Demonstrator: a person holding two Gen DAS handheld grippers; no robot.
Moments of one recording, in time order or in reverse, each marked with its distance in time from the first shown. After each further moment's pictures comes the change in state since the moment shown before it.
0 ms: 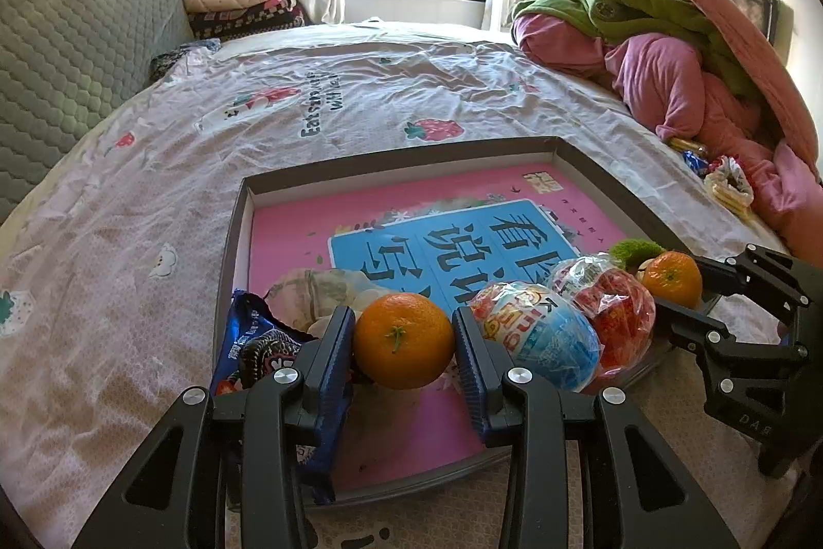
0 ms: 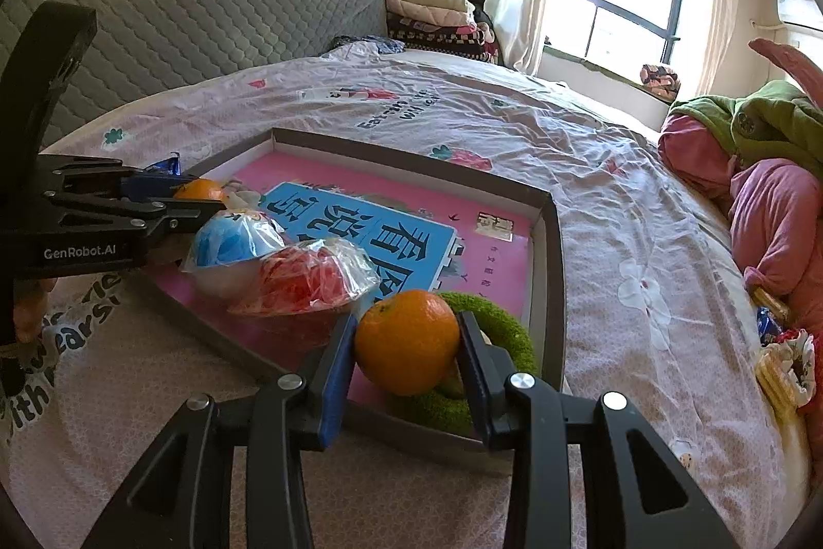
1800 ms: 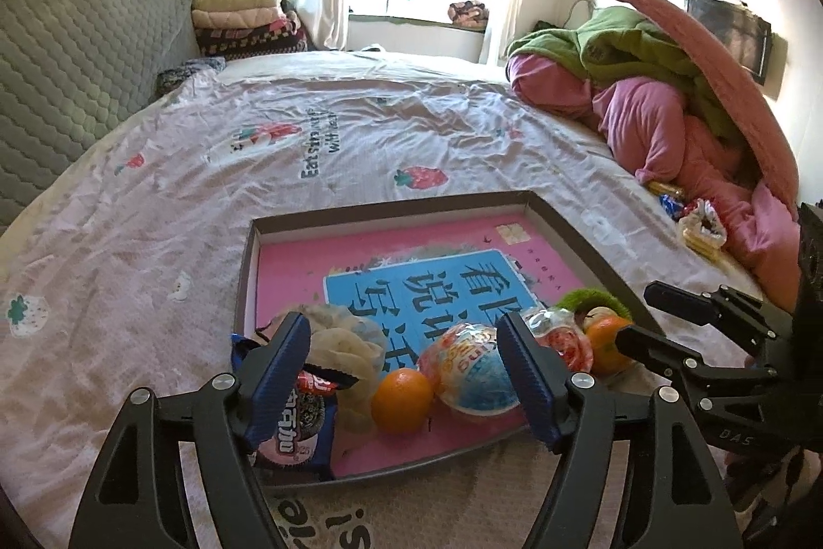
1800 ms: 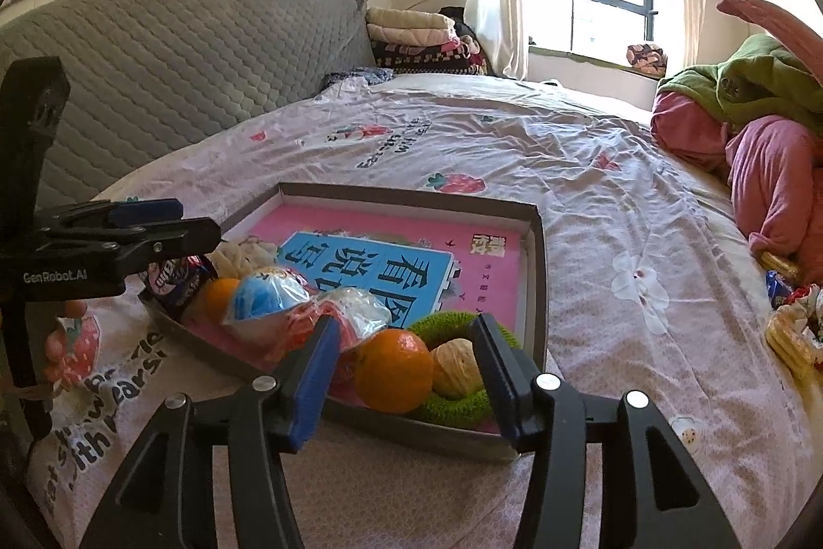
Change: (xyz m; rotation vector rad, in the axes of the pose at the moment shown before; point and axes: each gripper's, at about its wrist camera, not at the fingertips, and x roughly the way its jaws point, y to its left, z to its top) left arm -0.049 -0.005 0.014 -0.046 -0.080 -0.031; right arm -0.033 -0.018 0.007 0.153 -0.074 0.070
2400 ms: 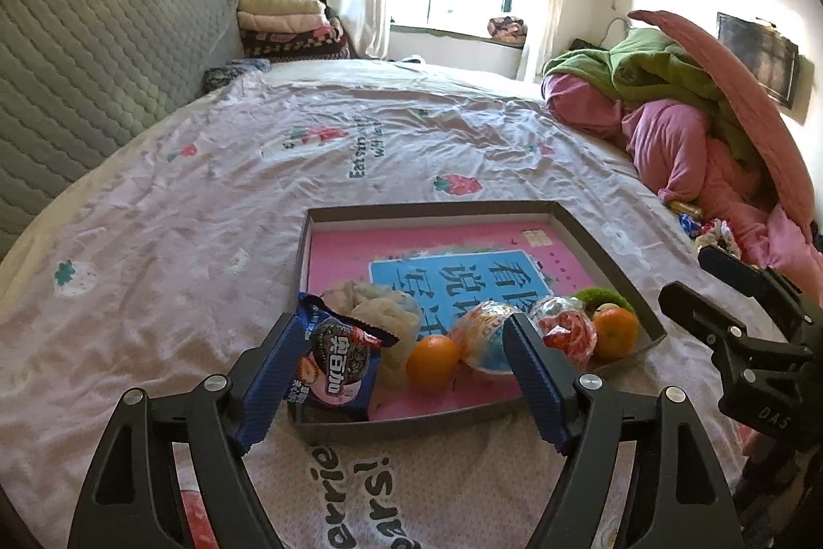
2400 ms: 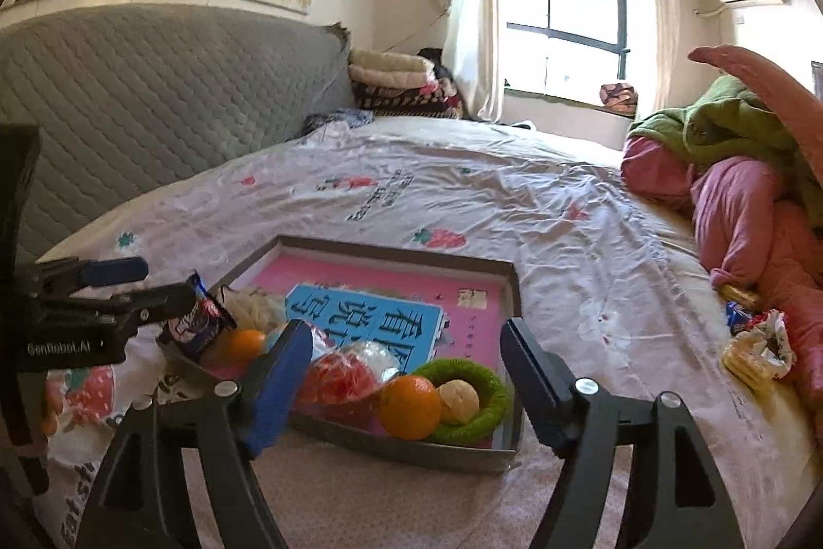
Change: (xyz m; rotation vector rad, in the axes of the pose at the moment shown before) left arm -0.046 0.007 -0.015 -0.067 -0.038 0.097; right arm -0.043 0.025 0.018 -0.002 -0.117 -0.104
